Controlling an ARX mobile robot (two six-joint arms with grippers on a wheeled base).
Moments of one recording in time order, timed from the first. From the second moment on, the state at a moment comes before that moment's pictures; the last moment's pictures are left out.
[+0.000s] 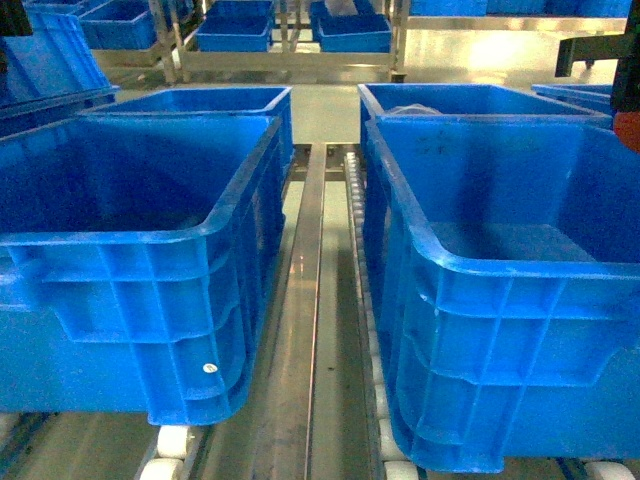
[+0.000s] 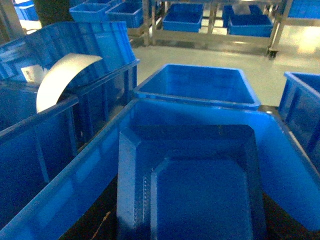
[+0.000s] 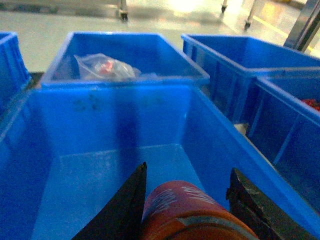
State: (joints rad) left arm -0.16 1.38 0.62 0.69 -0.39 -0.02; right arm 0.32 1.51 0.78 0.52 0.59 0.05
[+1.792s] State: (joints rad) left arm 0.00 0.88 0.06 0.84 0.00 -0.02; right arm 0.00 0.96 0.07 0.91 0.00 0.01
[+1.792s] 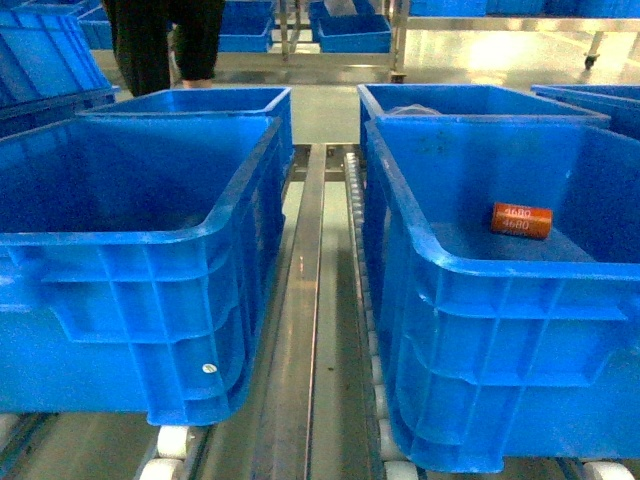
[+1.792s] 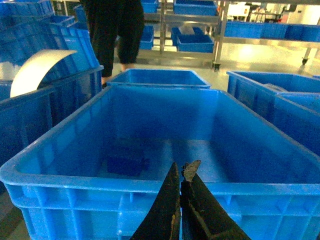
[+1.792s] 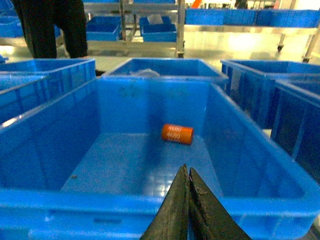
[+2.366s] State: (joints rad) left arm 0.00 0.45 0.01 0.44 0.00 -0.01; right arm 0.00 0.48 0.01 0.48 0.00 0.01
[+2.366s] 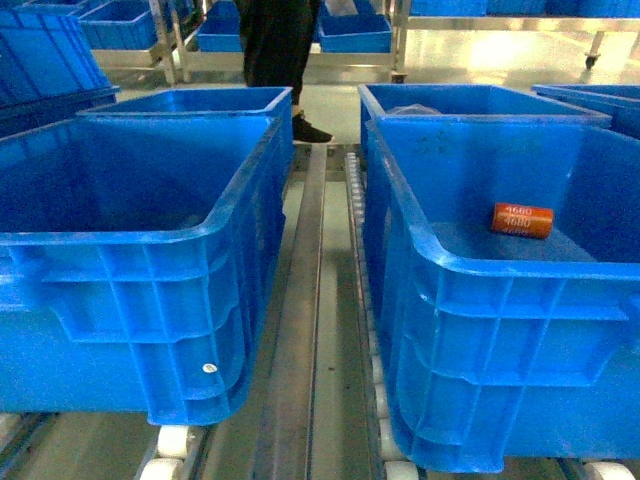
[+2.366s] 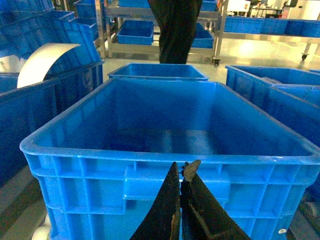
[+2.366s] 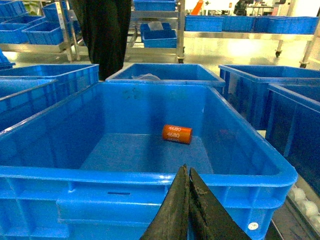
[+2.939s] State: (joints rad) left arm 0.00 0.25 0.01 0.25 0.00 -0.01; right arm 0.00 0.26 0.01 0.27 0.00 0.01
